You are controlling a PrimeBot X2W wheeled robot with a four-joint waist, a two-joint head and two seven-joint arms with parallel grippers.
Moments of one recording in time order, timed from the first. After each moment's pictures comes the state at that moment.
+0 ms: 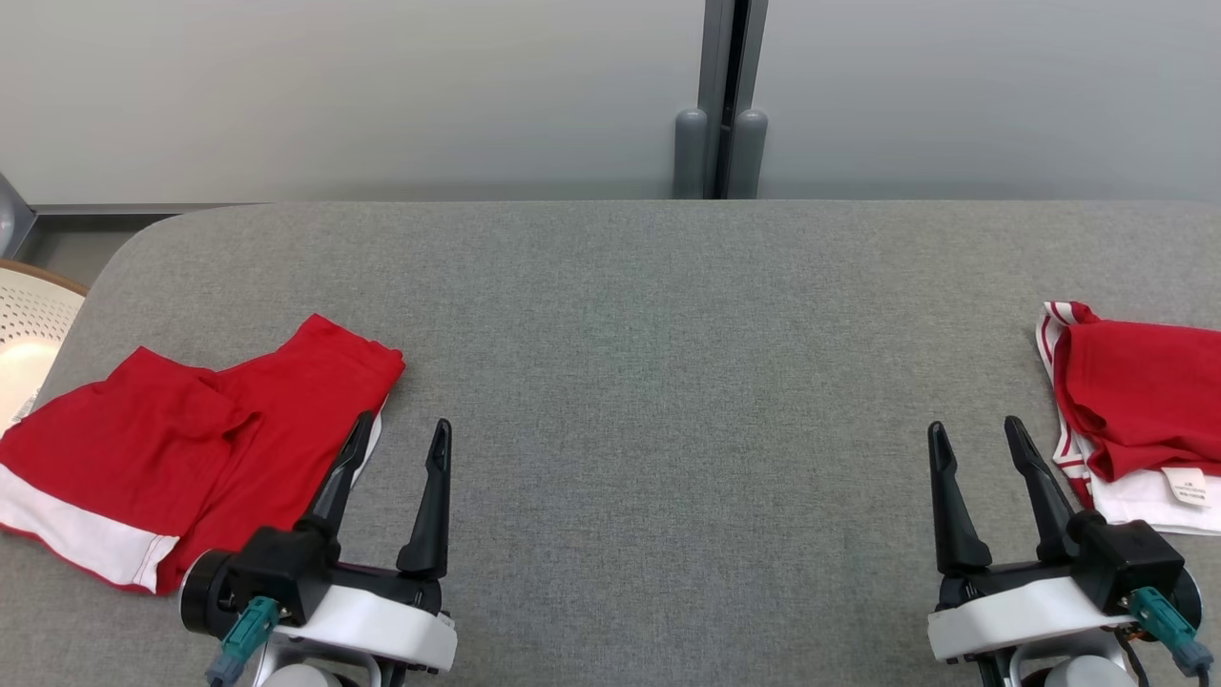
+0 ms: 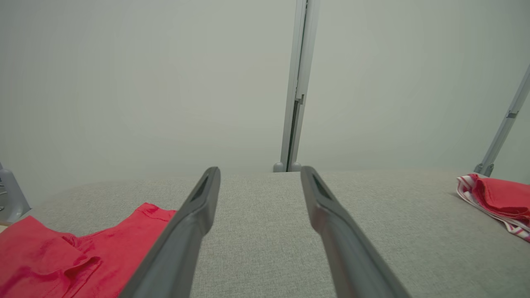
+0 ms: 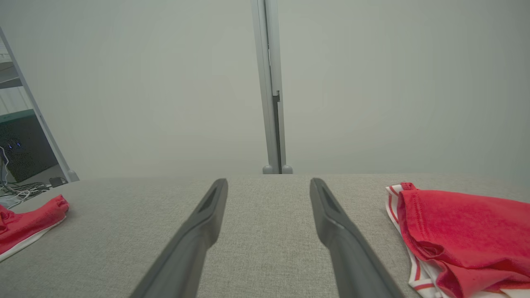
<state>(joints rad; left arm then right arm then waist) -0.07 0.05 -0.15 0.15 -0.19 -0.06 -0.26 -0.08 -0.05 0.07 0.23 0.14 0.13 -0.26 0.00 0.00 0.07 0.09</state>
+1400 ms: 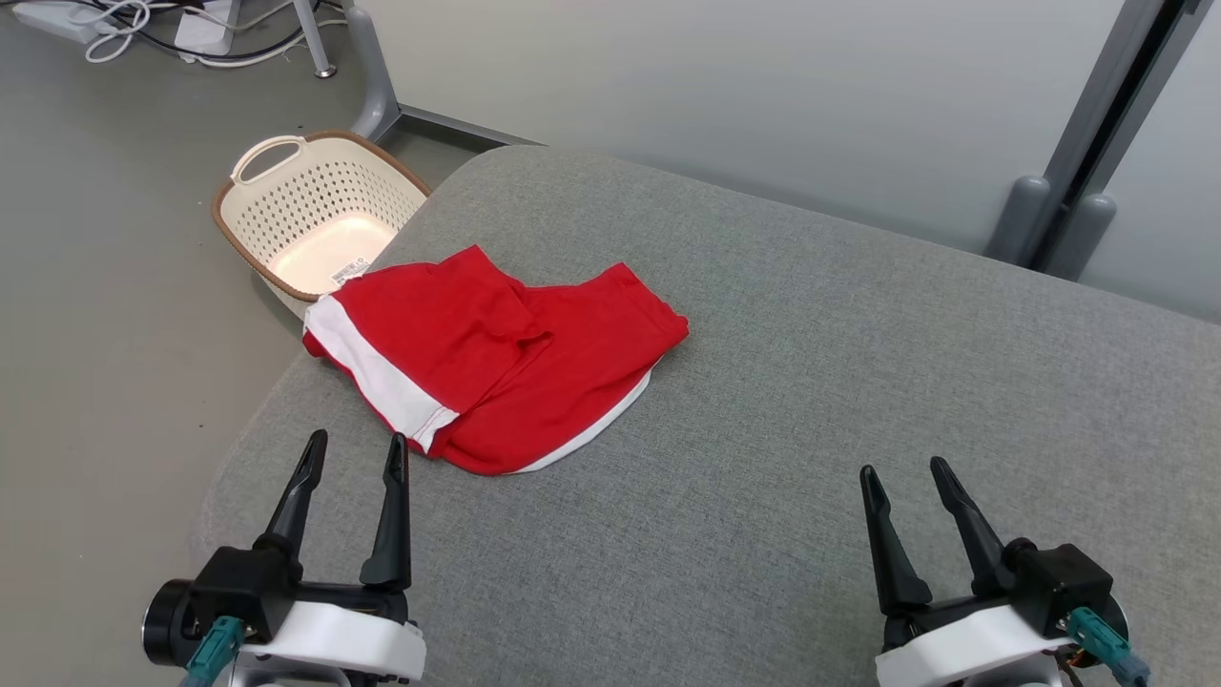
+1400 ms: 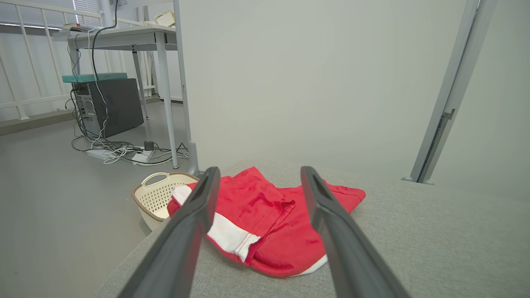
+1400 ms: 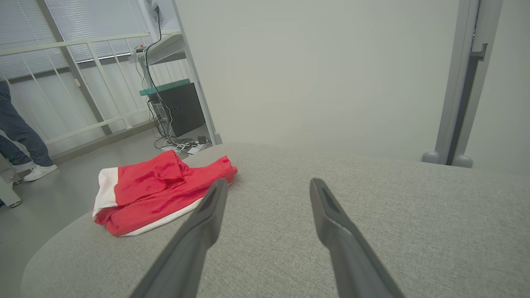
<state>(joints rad) -0.03 0.05 -0.09 0.14 -0.19 -0.04 -0.26 -0.06 -0.05 0.19 0.29 0.22 0.13 -0.26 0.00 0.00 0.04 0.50</state>
